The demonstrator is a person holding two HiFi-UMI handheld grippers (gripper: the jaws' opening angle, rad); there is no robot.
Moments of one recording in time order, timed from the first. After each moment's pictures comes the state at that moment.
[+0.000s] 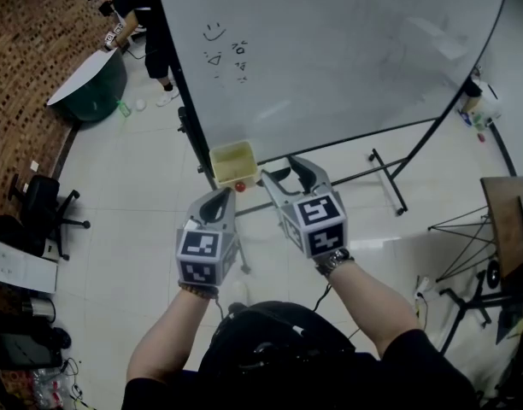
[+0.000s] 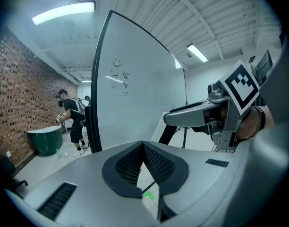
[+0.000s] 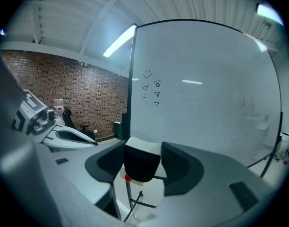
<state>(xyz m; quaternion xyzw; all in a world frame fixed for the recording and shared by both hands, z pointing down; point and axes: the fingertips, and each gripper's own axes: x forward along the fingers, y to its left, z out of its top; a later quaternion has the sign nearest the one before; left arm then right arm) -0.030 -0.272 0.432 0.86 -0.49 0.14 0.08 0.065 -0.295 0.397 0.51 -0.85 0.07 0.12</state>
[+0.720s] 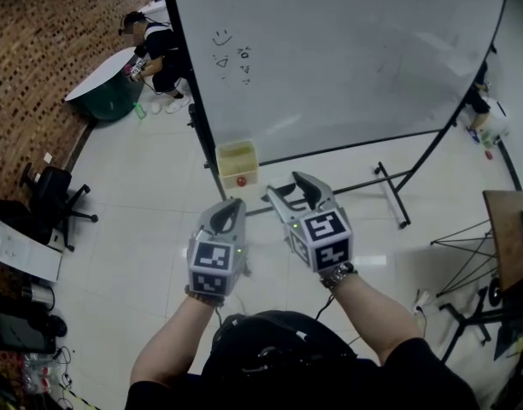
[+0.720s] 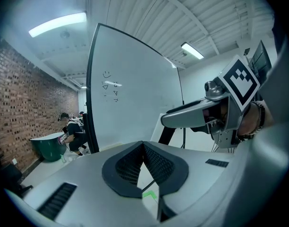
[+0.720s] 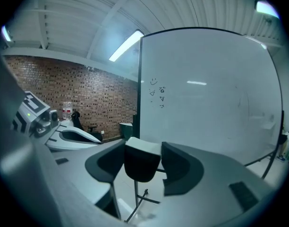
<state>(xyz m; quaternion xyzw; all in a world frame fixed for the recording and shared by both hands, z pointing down) -0.002 -0.205 0.416 0.86 -0.50 0.14 0.04 0.079 -0.227 0.389 0.48 -0.87 0.06 0.11</state>
